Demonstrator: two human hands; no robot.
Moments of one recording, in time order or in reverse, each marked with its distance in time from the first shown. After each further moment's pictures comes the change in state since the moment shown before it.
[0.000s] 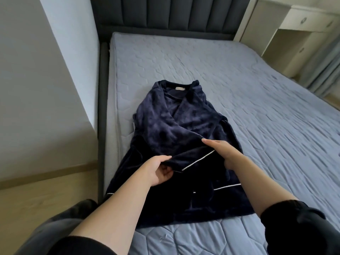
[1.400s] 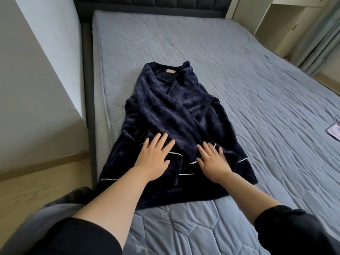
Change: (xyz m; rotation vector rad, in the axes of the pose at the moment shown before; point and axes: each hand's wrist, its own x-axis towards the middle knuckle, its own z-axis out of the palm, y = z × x) left_hand 0.005 -0.030 -0.017 2.142 0.249 0.947; right_hand -0.022 0.103 0.009 -1.365 0.257 -0.439
